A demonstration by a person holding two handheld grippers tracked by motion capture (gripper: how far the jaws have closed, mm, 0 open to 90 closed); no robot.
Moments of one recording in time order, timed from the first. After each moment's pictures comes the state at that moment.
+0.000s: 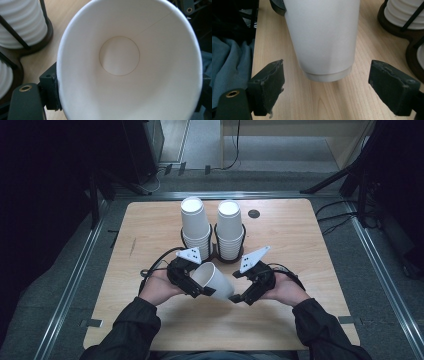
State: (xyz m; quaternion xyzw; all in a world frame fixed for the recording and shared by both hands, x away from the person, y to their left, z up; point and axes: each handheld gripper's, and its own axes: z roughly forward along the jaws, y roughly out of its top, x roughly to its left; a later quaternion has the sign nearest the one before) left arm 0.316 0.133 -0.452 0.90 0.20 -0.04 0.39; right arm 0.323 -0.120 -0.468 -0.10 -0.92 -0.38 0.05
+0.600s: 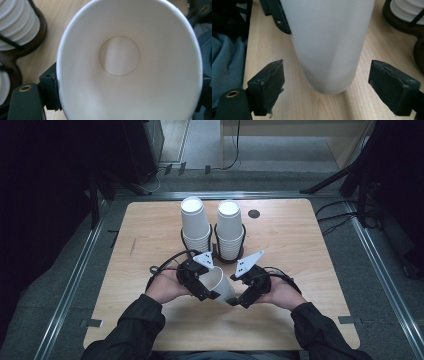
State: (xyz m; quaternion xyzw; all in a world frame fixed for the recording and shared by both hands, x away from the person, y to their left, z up) left arm 0.316 0.103 -0.454 0.94 0.15 -0.01 0.32; right arm 0.319 -0.110 -0.482 -0.09 -0.93 -0.36 0.04
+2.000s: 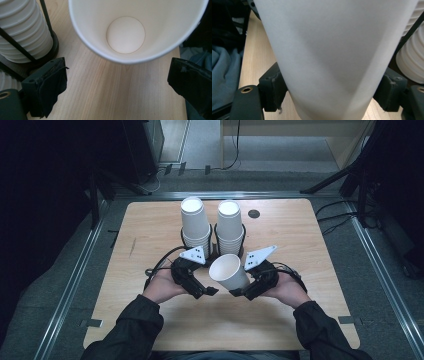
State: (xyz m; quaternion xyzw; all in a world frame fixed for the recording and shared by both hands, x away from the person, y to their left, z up) left arm 0.316 0.126 -0.446 0.90 0.17 0.00 0.41; right arm 0.326 -0.130 -0.466 -0.11 -0.90 -0.42 0.01
